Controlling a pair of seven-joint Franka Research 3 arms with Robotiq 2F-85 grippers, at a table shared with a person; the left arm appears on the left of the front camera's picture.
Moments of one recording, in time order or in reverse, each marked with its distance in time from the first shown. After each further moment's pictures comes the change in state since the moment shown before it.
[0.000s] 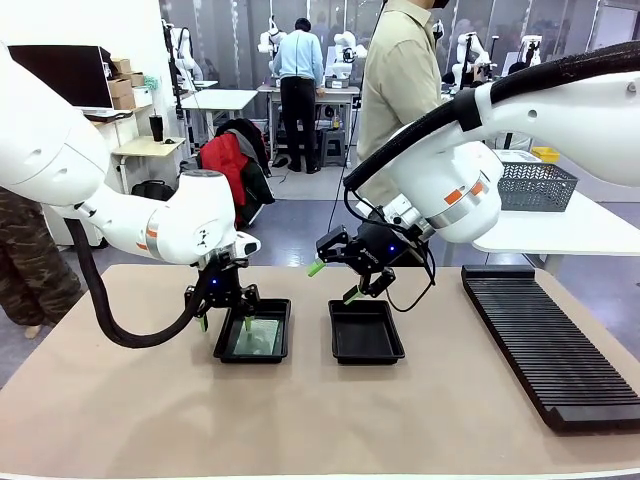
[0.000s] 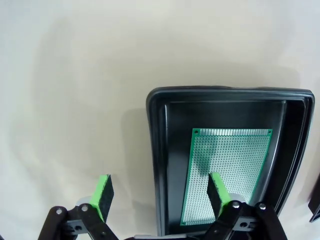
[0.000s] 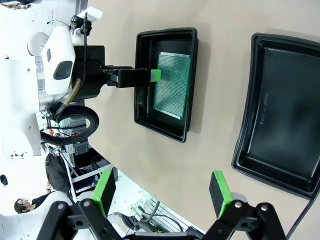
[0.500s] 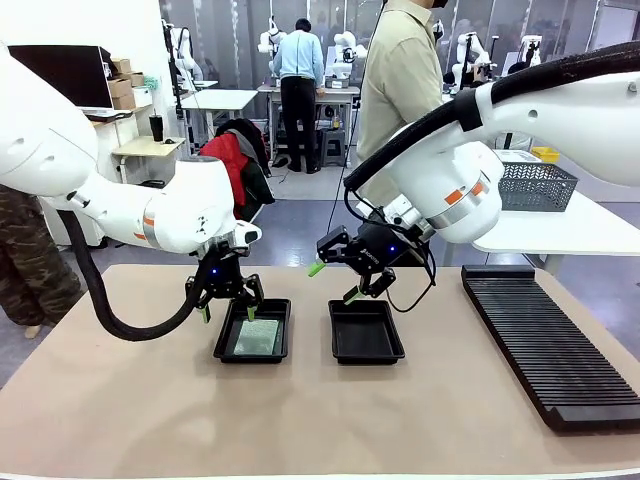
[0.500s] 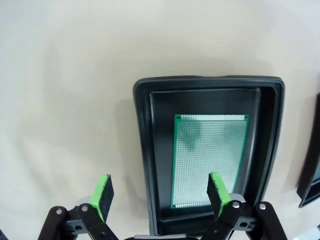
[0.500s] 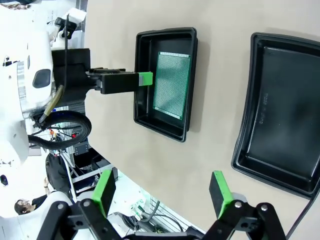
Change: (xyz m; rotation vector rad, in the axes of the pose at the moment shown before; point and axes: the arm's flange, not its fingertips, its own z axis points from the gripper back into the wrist) left arm -0.004 -0.005 0.025 -0.024 -0.012 -0.016; right arm 0.000 -0.001 -0.001 0.000 0.001 -0.002
